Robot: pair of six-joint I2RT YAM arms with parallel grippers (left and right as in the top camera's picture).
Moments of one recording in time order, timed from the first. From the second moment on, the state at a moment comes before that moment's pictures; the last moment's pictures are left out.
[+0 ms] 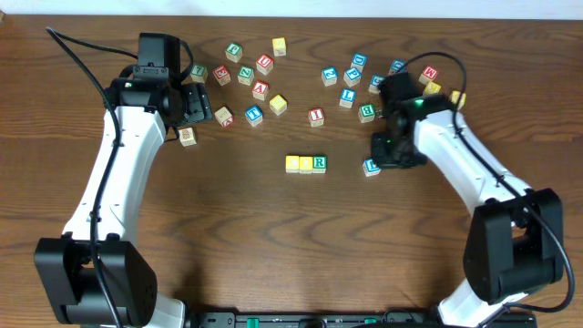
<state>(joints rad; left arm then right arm) -0.05 1.67 1.45 -0.89 -0.11 -0.28 0.25 1.81 1.33 -1.00 0.04 0.31</state>
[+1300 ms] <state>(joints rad) -0.05 1.67 1.45 -0.89 -0.11 -0.28 0.27 1.96 1.33 -0.97 -0.07 0.27</state>
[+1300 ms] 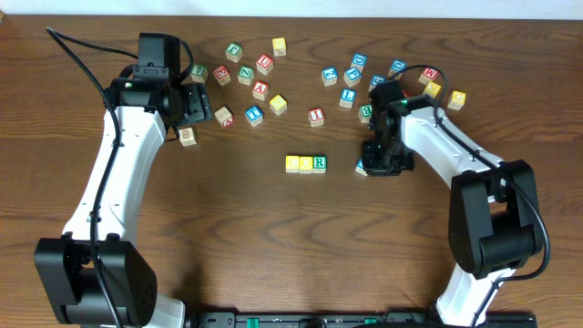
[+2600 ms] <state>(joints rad) -0.05 1.67 1.45 -0.89 -0.11 -0.28 0.28 1.98 1.33 -0.94 -0.05 0.31</state>
